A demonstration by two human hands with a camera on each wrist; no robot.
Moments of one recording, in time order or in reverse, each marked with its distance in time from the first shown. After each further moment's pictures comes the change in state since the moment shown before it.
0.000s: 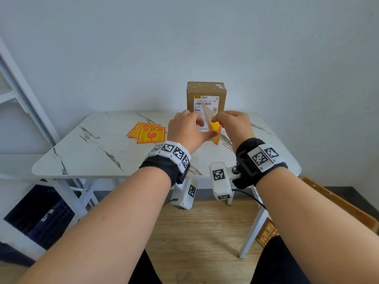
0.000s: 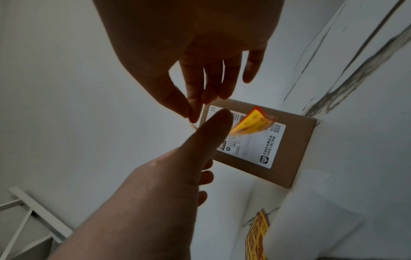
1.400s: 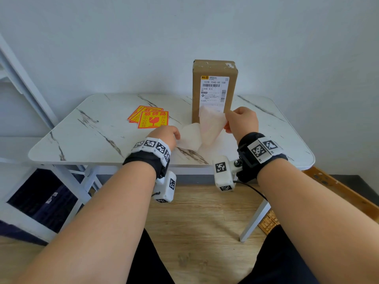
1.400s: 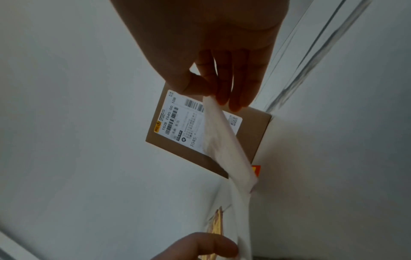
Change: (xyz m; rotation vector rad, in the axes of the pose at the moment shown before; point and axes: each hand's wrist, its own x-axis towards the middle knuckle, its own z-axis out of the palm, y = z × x) left_hand -0.012 -0.082 0.012 0.147 -0.441 -0.326; right_hand 0.025 0.052 0.011 -0.238 0.136 0.099
